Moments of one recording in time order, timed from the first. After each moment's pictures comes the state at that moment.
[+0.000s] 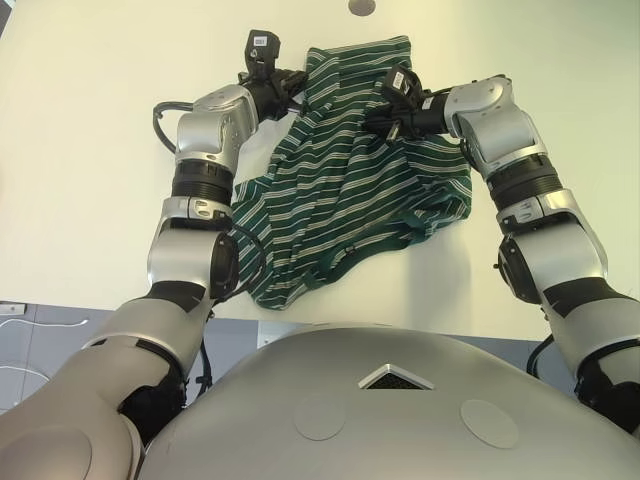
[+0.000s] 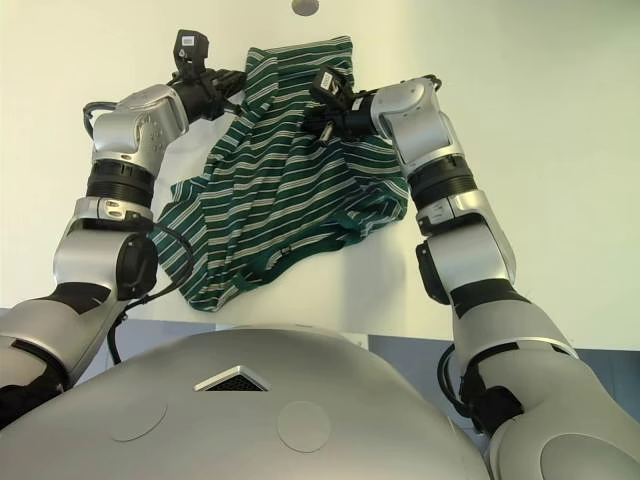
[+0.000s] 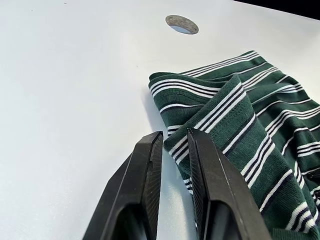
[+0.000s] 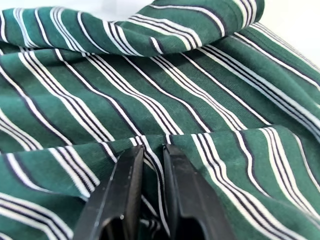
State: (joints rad) left arm -0.63 0.14 0.05 0.65 -0.19 0.51 -0.45; right arm -0.65 -0.30 0.35 0.65 -0.04 0.34 0.94
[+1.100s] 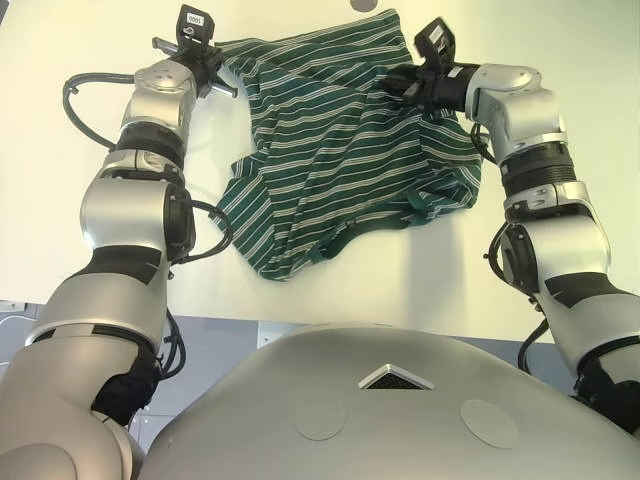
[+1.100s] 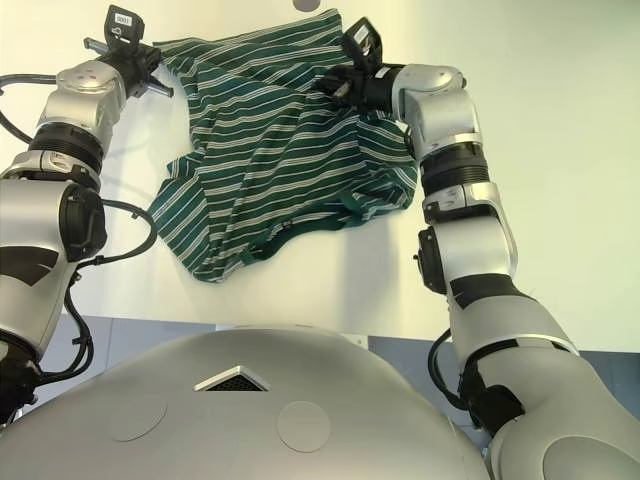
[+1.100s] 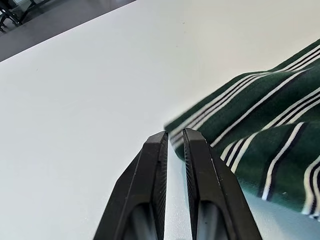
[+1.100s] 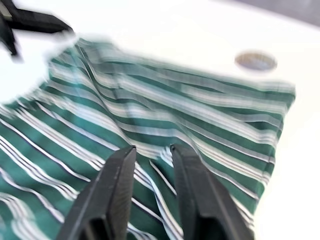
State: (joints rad) left arm -0.87 0.35 0.02 1.25 0.07 0.04 -0.30; right arm -0.70 -0.29 0.09 0.61 0.16 0.50 0.84
